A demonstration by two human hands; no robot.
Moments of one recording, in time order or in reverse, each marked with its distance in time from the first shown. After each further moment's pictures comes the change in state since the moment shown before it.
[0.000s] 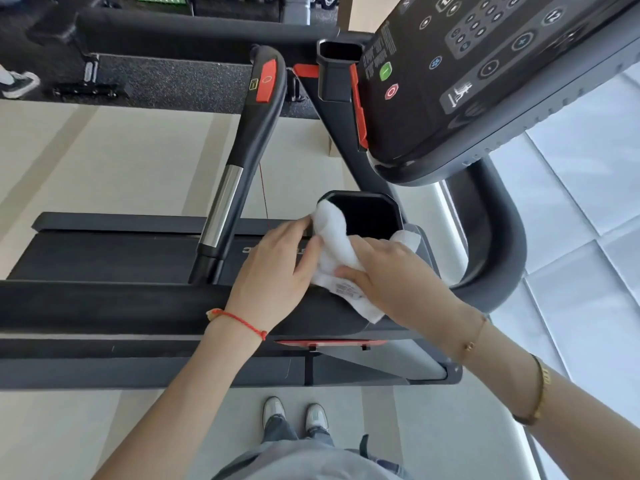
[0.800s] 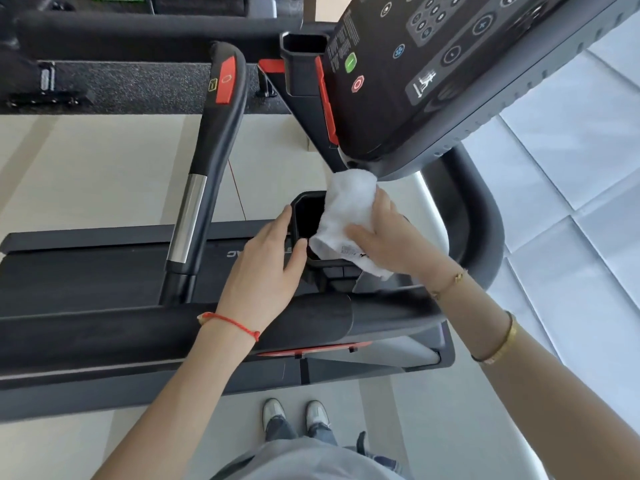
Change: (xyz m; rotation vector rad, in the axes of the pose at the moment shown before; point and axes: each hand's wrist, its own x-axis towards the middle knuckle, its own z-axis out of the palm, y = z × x) left_hand 0.018 0.002 0.014 0.036 -0.038 0.007; right_hand 0.027 0.040 -0.013 0.556 -0.006 0.428
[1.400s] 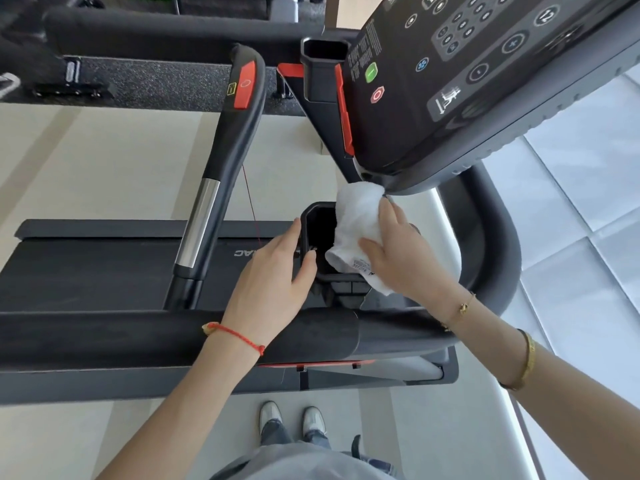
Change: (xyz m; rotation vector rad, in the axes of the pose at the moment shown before) left_hand 0.000 0.004 -0.002 -0.011 0.022 -0.009; right_hand 0.007 0.009 0.009 -0.165 0.113 -0.171
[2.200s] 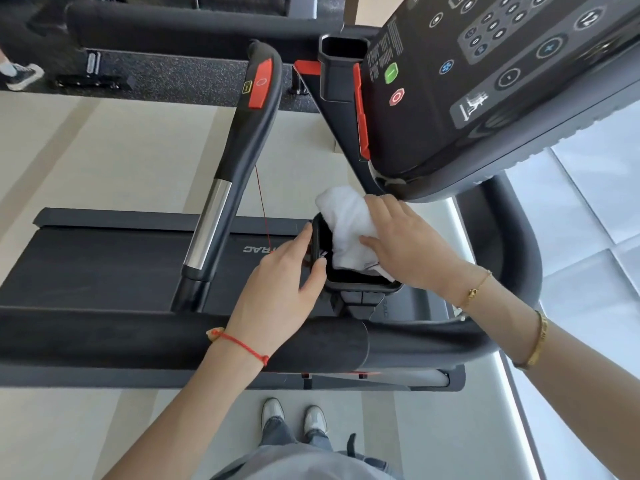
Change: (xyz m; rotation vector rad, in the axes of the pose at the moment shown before) left_hand -0.002 0.000 -0.002 -0.041 -0.061 -0.037; right_hand 0.033 0.007 -0.008 -0.386 -0.047 -0.359
